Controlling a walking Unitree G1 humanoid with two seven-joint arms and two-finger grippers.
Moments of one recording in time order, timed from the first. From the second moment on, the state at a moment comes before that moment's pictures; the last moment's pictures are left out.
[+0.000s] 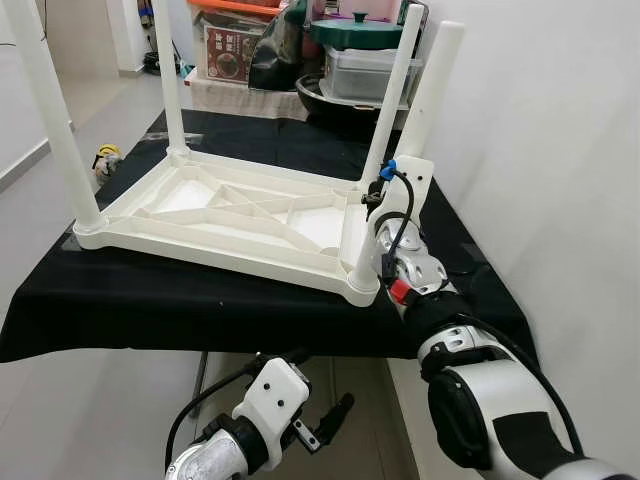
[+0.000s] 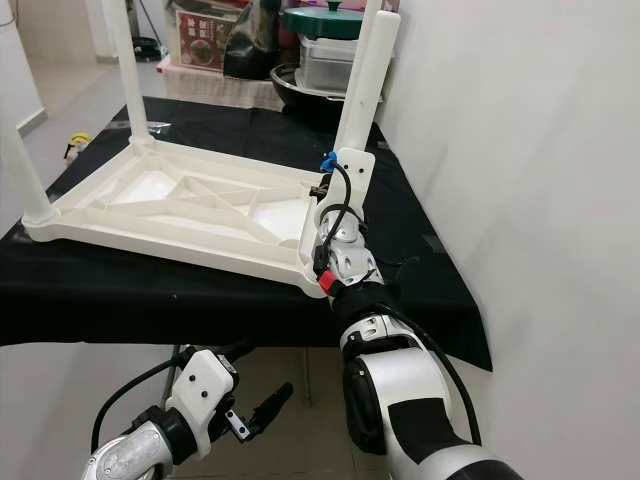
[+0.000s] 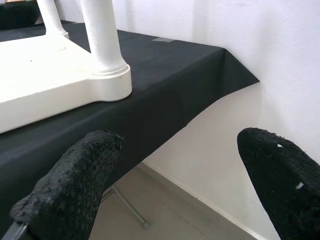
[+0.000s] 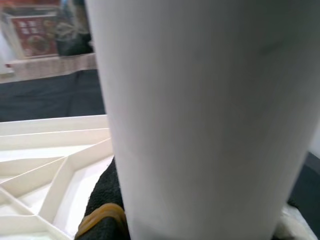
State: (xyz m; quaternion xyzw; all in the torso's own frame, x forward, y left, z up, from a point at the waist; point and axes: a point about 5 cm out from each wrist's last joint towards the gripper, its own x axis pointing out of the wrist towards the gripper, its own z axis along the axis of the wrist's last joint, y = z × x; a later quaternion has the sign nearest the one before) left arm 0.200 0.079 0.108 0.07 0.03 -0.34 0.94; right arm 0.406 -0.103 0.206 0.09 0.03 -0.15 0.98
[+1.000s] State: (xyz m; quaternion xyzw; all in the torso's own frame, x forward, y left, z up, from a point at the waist) left arm 0.202 0.083 0.107 0.08 0.04 -0.34 0.94; right arm 0.386 -0.125 0.200 0.12 -0.07 -0.05 0.99
